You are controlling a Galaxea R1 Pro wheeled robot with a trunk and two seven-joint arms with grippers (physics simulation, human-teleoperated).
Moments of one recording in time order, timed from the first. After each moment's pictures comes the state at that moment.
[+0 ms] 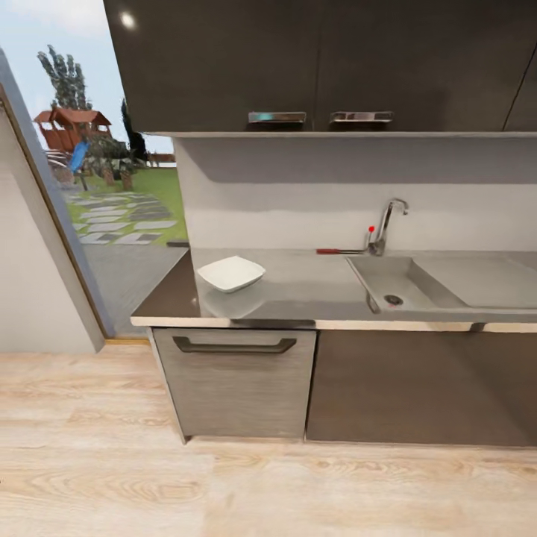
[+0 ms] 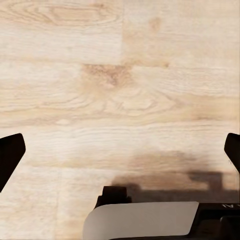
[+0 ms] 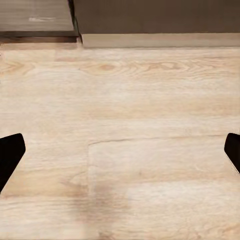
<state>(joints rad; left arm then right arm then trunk) 0.01 0.01 0.03 -0.38 0.00 -0.32 0.00 -0.01 0.02 0.00 -0.51 0.00 -0.42 -0.11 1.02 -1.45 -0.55</state>
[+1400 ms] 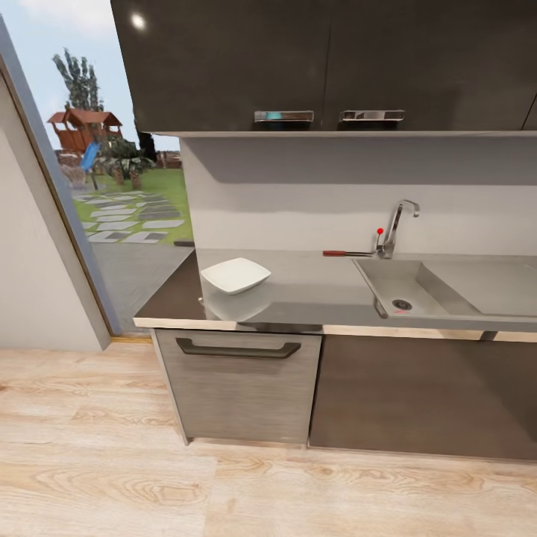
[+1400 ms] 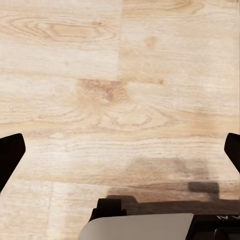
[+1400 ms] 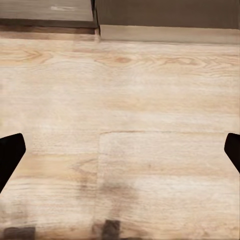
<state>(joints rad) 0.01 0.00 0.02 -0.36 0.00 -0.39 0.00 0.09 0.02 0.01 -0.50 0.00 -0.51 -0.06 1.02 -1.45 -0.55</state>
